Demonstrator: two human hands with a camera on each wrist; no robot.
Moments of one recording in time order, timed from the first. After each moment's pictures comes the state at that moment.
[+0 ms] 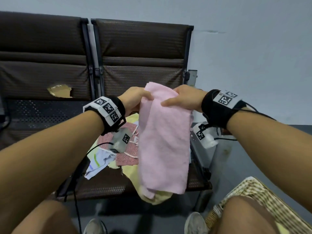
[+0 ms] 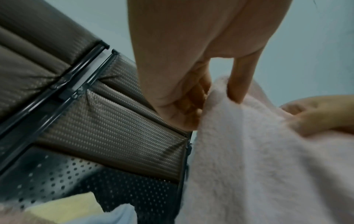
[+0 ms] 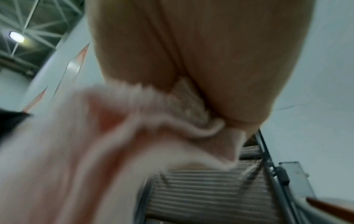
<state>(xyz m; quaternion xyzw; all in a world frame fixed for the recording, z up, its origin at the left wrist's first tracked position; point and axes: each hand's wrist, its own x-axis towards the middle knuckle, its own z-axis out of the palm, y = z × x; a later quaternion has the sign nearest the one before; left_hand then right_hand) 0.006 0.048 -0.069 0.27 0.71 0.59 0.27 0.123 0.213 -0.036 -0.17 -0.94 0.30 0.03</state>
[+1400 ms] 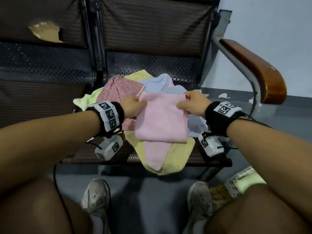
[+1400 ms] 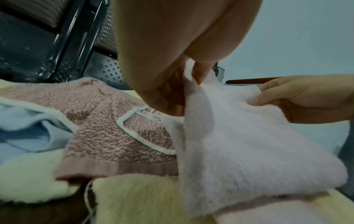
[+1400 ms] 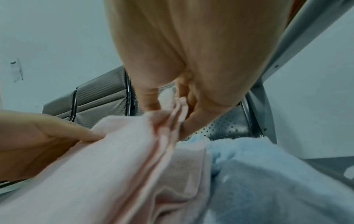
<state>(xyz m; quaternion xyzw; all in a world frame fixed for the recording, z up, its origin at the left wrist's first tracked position) -0.028 0.030 -0.269 0.17 0.84 0.43 0.29 0.090 0.244 -0.244 -0.24 -0.88 0.40 0.00</state>
